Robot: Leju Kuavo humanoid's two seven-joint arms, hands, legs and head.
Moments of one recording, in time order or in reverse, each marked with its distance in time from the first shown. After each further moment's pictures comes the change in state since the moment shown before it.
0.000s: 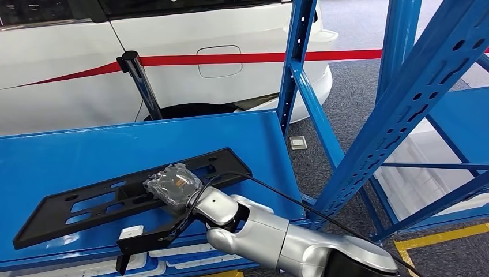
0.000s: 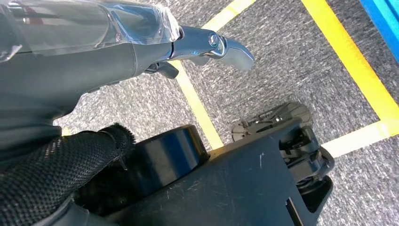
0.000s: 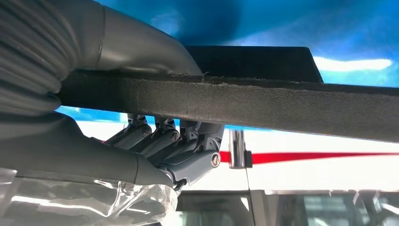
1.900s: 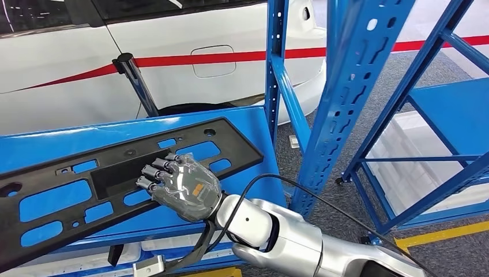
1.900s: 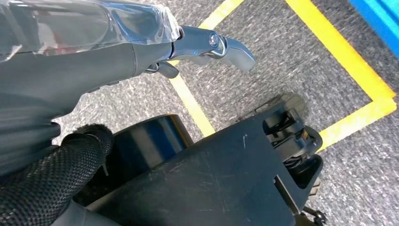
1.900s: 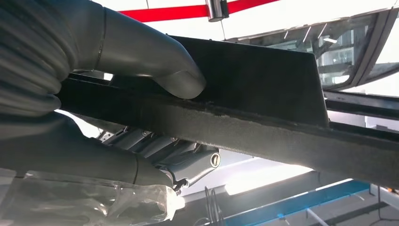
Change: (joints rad) left arm -0.028 -0.004 -0.043 0.000 -0.064 -0.043 0.019; right arm 0.080 -0.176 -0.072 -0.429 0.402 -0.233 -0.079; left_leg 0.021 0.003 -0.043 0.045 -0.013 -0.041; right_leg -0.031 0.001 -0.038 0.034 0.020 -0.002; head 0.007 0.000
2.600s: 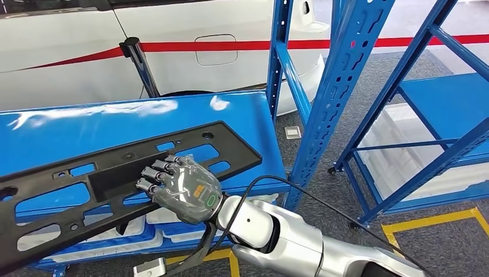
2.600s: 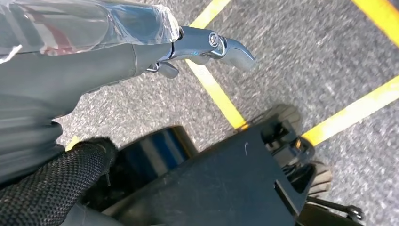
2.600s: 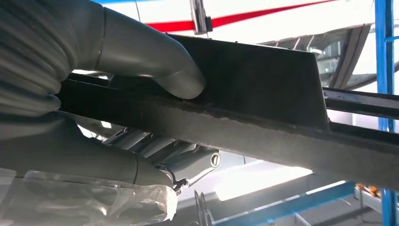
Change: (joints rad) left arm -0.004 0.000 -0.006 0.002 -0.014 -0.009 0.008; right arm 0.013 -0.012 -0.005 -0.015 -0.037 -0.003 -0.010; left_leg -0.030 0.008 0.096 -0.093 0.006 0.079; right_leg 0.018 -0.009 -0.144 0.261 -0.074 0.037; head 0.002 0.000
